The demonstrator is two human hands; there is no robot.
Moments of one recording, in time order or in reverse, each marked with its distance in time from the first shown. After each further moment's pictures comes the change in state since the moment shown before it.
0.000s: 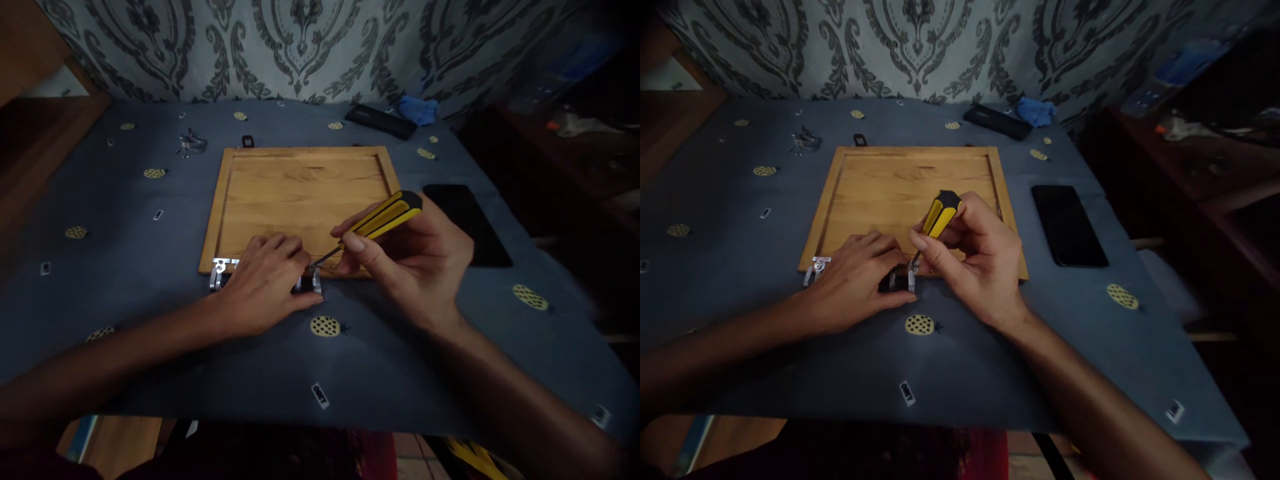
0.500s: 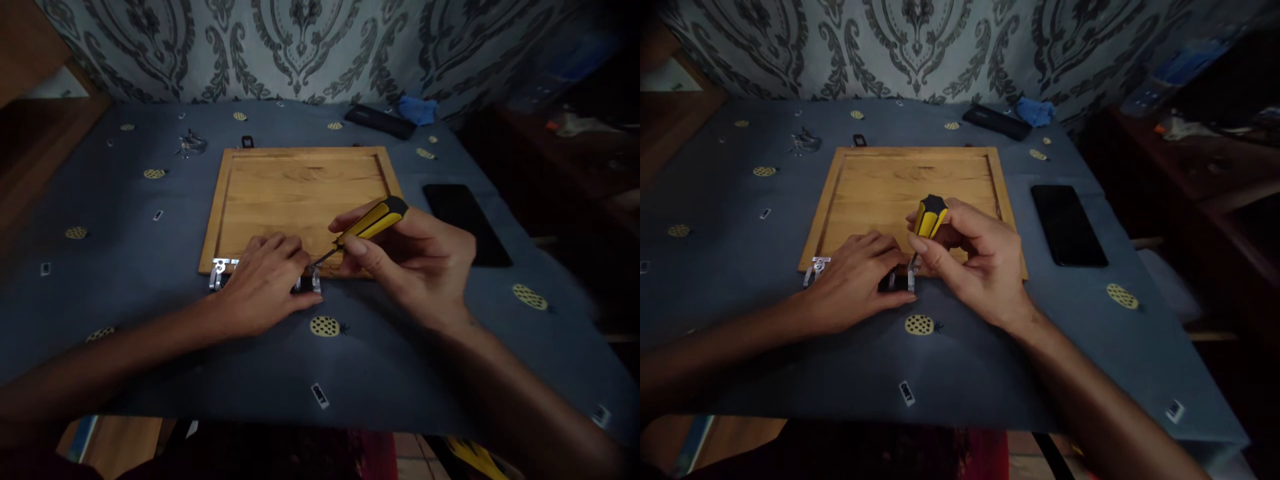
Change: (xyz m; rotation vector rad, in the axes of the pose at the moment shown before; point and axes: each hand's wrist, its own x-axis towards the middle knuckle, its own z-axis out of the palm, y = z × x) left_hand 0.001 0.001 -0.002 -0.008 -0.014 -0.013; right_hand 0.000 -0.004 -0.008 -0.070 -0.089 -0.007
